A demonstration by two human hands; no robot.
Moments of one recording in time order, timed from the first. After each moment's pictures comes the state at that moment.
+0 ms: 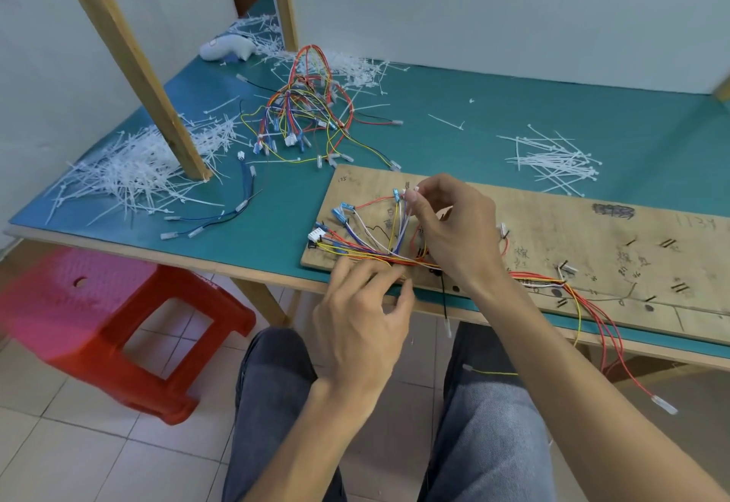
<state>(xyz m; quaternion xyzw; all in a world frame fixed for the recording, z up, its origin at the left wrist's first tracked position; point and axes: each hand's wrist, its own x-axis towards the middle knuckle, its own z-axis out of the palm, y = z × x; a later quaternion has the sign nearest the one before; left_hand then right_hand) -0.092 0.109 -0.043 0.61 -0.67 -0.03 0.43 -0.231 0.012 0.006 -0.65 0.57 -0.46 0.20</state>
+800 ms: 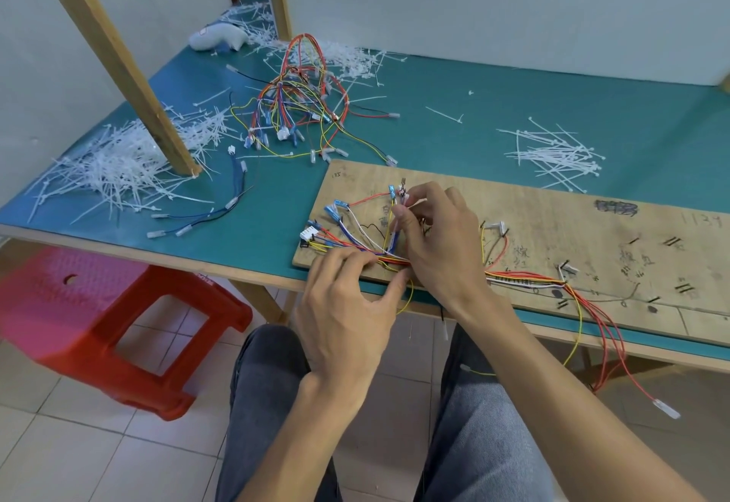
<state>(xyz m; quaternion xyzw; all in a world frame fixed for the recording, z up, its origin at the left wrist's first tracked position) -0.090 0.098 -0.044 0.67 -0.62 -0.03 0.41 -0.221 0.028 -0.006 -0.68 0.57 -0.43 0.18</state>
